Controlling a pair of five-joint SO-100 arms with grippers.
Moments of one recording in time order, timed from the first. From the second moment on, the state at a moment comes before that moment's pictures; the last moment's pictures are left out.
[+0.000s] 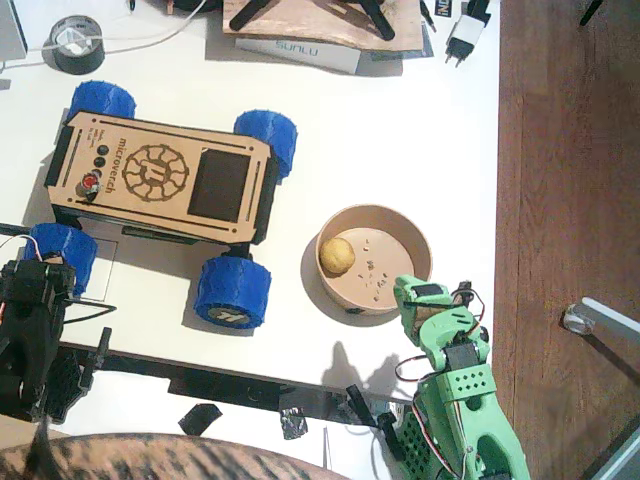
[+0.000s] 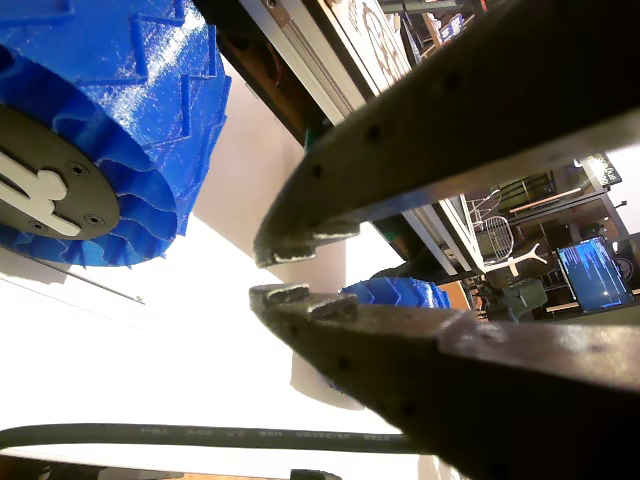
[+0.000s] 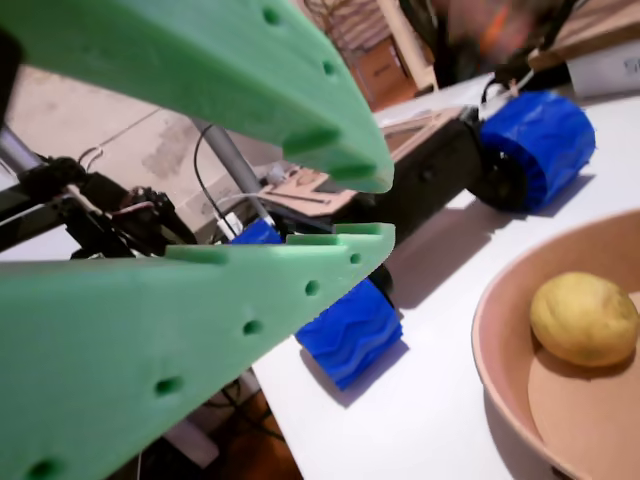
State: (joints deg) arm 0 -8.2 165.6 175.2 61.7 -35.2; arm 1 -11.5 185.5 173.7 47.6 10.5
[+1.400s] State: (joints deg) arm 0 -8.2 166.9 175.2 62.8 -35.2; arm 1 -12.0 185.5 173.7 48.0 10.5
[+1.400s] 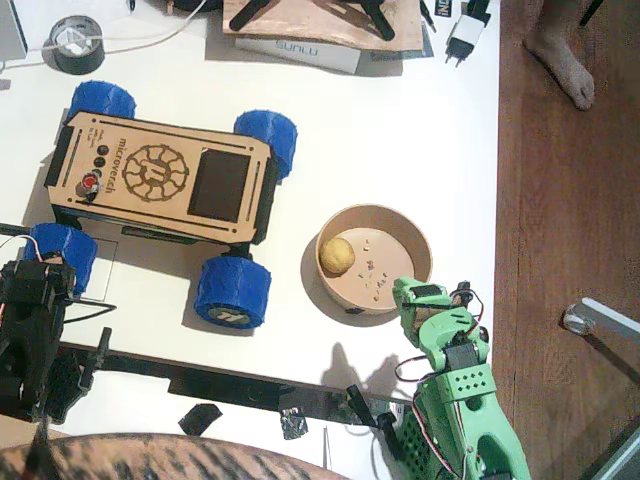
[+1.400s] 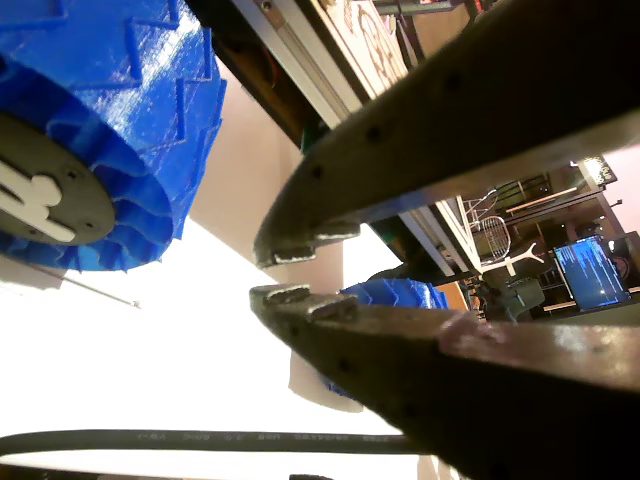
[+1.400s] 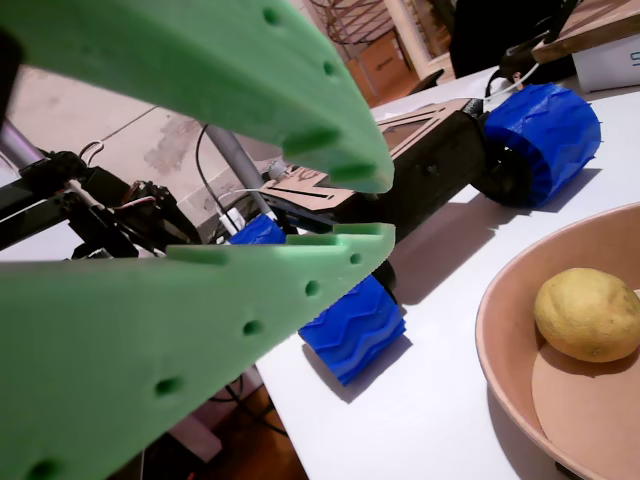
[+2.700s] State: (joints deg) arm 0 -8.2 177.5 177.3 67.5 -35.2; arm 1 -12.6 185.5 173.7 48.0 10.5
